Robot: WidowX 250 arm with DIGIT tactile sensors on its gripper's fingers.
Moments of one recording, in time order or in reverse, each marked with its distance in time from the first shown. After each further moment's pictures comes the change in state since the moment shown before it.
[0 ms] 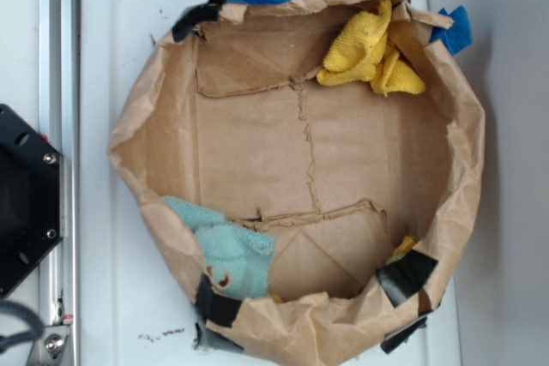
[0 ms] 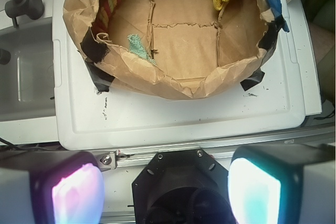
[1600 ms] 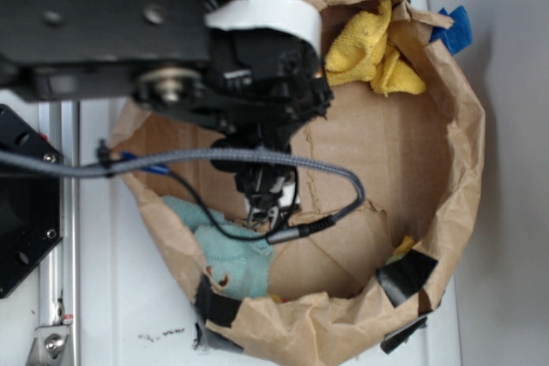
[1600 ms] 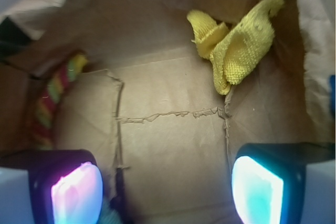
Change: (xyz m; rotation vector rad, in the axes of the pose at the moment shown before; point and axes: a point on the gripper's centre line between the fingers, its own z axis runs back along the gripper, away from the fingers) arm 0.121 0.033 -0.120 0.027 -0.127 0.101
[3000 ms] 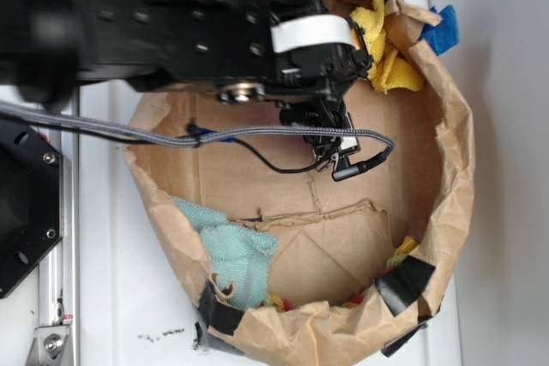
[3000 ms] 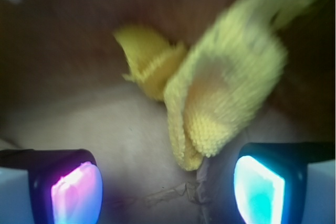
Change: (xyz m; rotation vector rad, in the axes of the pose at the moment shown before) arm 0.034 0.036 -0.070 0.123 -0.155 0.083
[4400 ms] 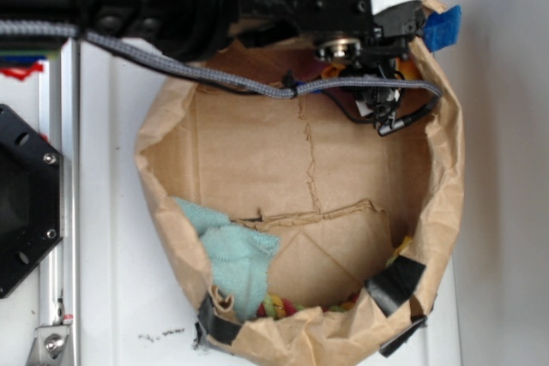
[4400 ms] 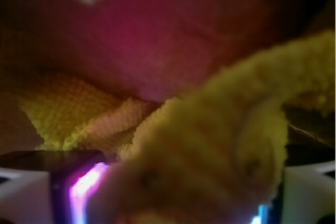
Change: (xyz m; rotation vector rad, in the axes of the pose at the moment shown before) arm 0.036 0.020 -0.017 0.043 0.019 0.075
